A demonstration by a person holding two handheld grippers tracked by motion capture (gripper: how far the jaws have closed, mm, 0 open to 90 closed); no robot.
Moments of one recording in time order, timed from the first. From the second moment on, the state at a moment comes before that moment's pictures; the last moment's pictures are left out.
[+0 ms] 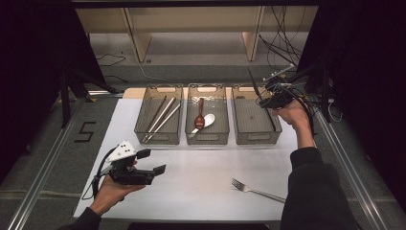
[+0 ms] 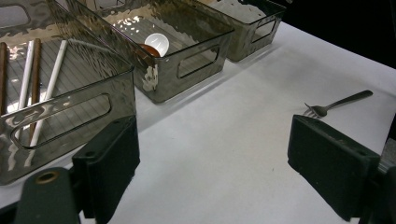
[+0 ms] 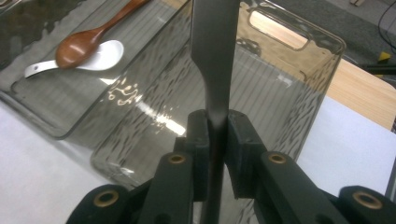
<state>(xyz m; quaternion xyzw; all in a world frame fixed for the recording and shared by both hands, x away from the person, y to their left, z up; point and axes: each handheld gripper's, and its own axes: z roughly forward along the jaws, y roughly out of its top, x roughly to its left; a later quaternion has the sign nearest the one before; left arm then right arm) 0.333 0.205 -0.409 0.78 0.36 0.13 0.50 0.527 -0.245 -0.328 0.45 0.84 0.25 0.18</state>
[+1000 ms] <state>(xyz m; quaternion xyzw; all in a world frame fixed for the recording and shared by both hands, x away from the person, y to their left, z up) 0.333 0.204 -0.409 0.78 0.36 0.13 0.50 0.539 -0.251 -0.352 0.48 0.82 0.23 0.21</state>
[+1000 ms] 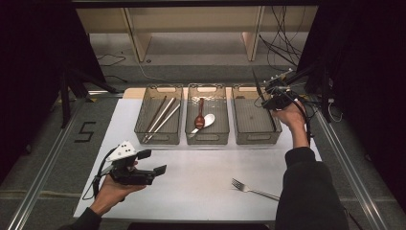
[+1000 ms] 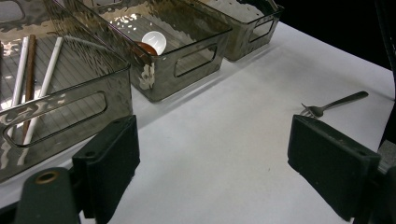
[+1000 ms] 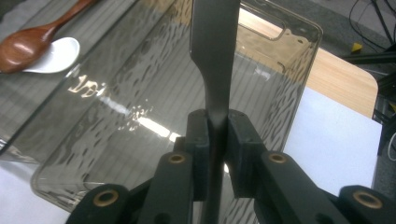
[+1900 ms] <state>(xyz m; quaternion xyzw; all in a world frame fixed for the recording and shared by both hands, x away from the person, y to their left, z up) 0.335 0.205 -0.411 0.78 0.37 0.13 0.50 0.536 -0.248 -0.381 0.48 0.82 0.23 0.21</state>
